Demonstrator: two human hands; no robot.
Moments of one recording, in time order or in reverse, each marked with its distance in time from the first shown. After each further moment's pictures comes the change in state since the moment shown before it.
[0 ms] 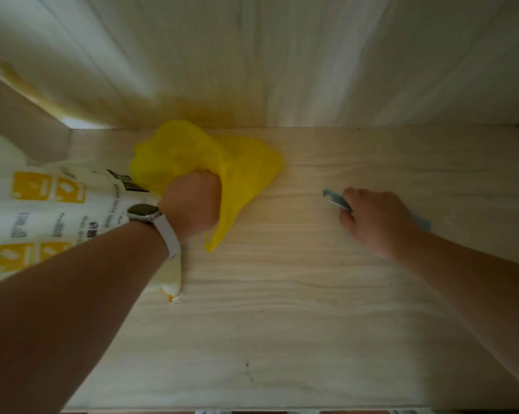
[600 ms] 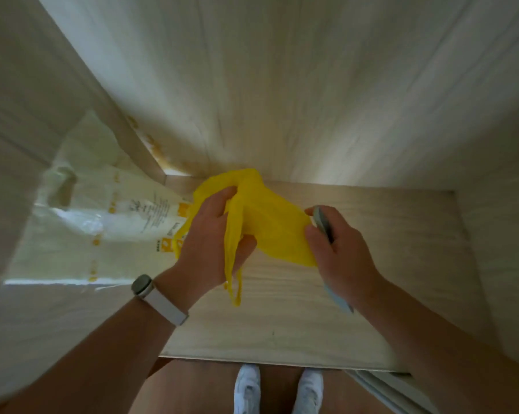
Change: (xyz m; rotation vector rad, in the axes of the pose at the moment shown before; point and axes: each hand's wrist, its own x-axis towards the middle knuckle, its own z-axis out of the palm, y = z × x) left_hand -0.155 0.036 -0.202 -0.677 0.446 0.105; right_hand -0.087 -0.165 -0.245 0.939 0.175 0.149
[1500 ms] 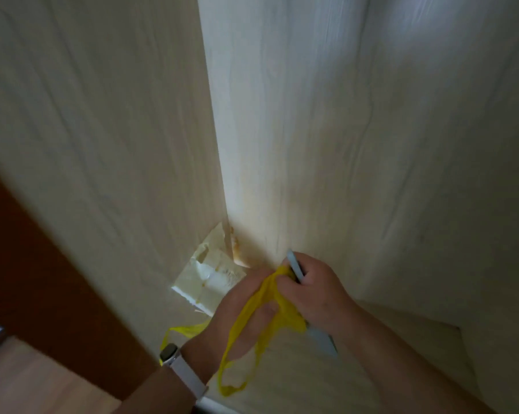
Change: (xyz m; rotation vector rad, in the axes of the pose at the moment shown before) left_hand -0.108 0.239 -0.128 -0.263 0.220 0.024; right_hand -0.116 -0.234 -0.102 0.166 -0.241 -0.368
